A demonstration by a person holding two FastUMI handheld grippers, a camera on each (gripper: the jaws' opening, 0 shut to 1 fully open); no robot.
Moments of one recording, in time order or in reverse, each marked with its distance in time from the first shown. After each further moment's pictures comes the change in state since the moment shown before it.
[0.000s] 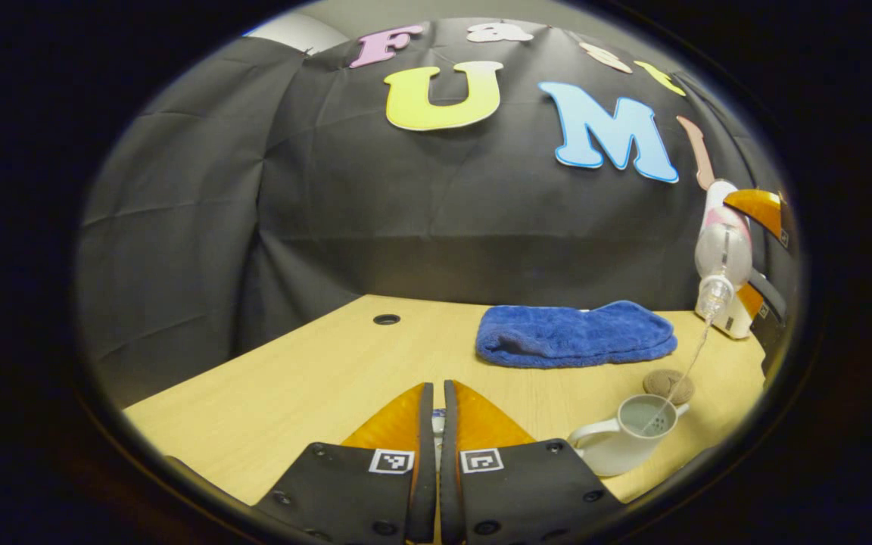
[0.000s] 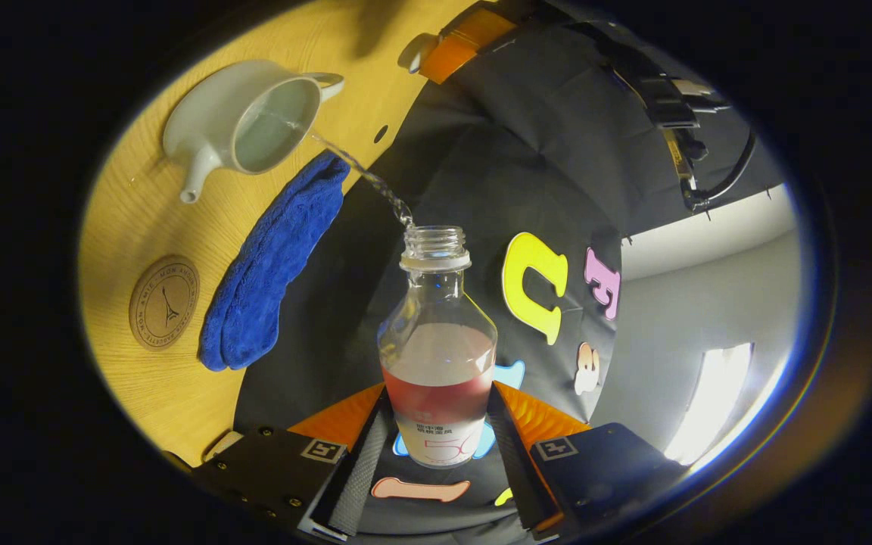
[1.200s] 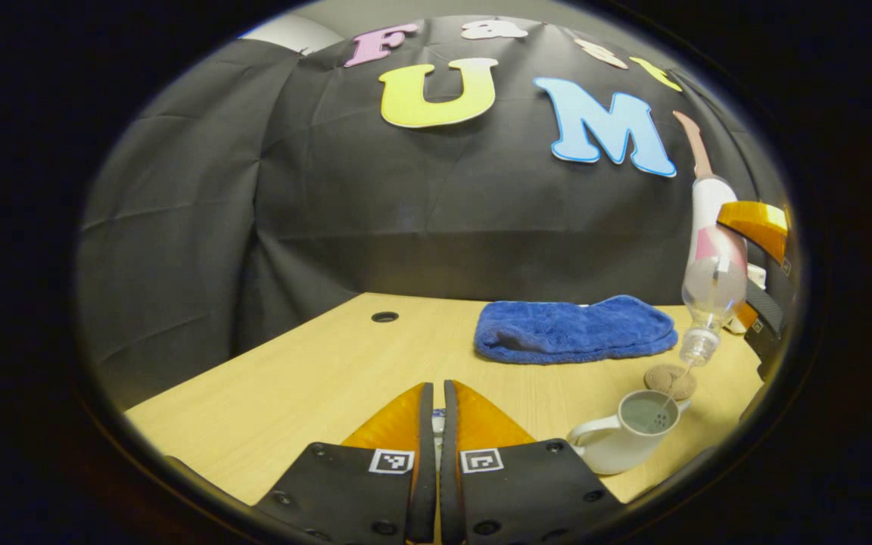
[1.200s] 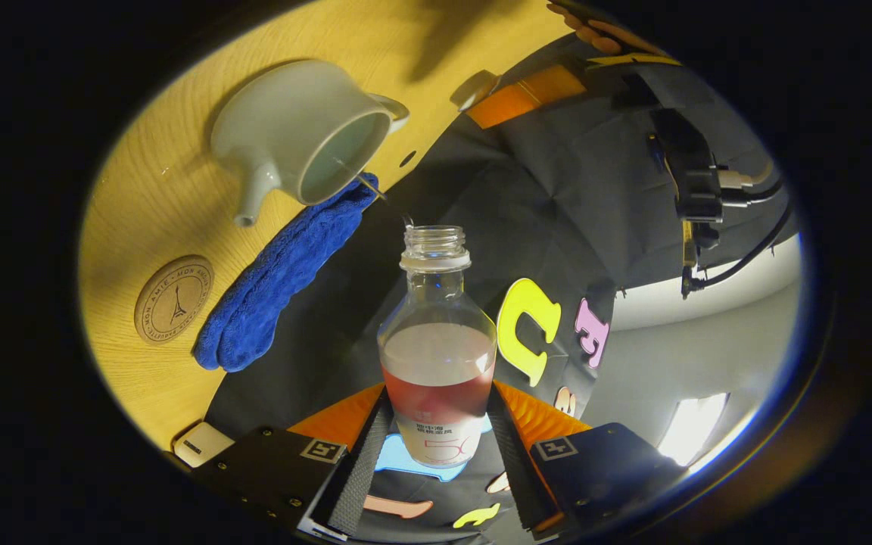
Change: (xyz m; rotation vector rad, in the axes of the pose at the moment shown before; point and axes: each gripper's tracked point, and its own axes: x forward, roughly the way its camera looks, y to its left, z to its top) left arm 0.002 -0.001 -0.004 0.018 0.012 -0.003; right arm -0.004 0.009 0.033 -0.173 -0.117 -0.043
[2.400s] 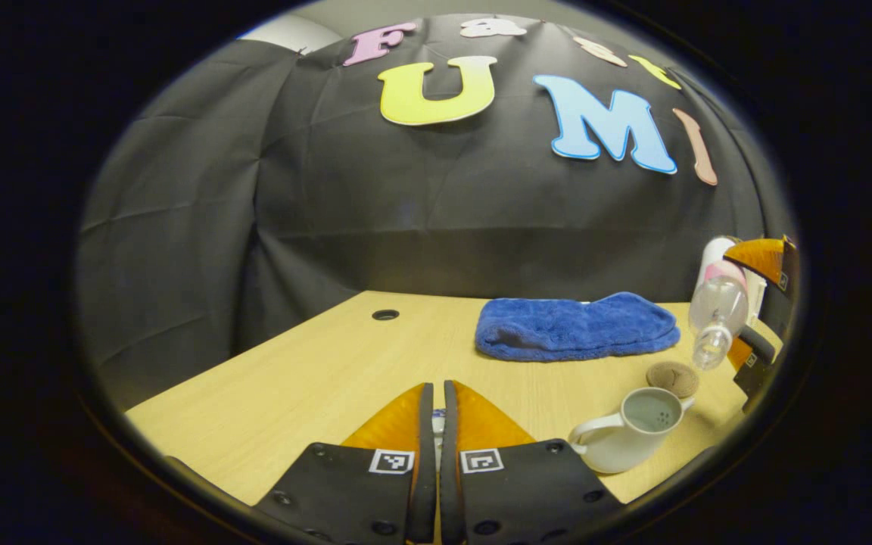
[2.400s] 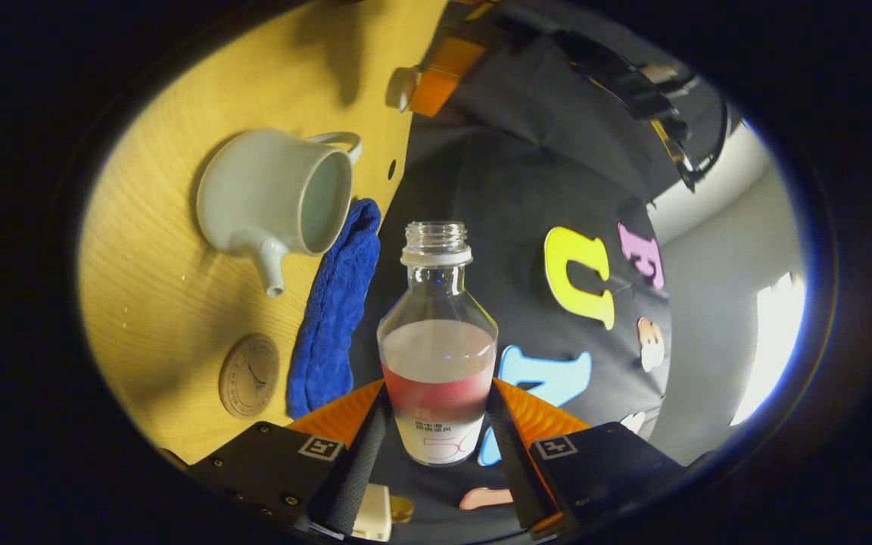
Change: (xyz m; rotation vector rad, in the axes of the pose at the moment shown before) left arm 0.003 -0.001 -0.006 0.004 0.006 0.004; right arm -0.016 0.048 0.000 0.553 0.058 0.229
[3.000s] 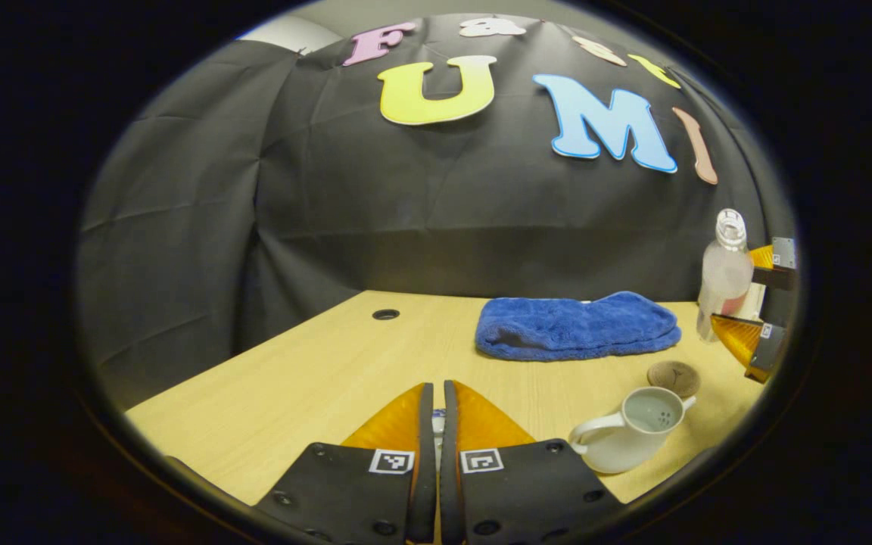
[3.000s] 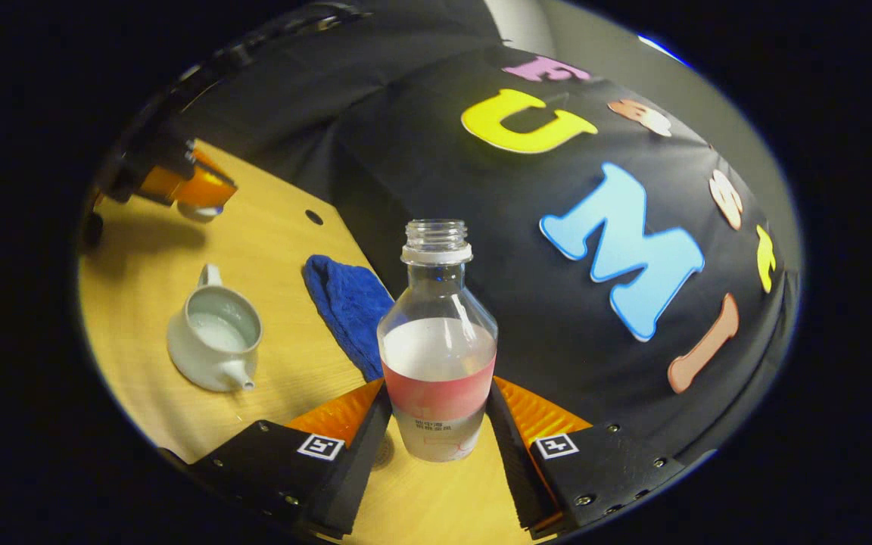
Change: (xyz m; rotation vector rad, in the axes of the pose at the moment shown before) left arm 0.000 0.000 -0.002 0.000 -0.003 0.006; right arm 0.002 0.020 -0.019 0.958 0.136 0.249
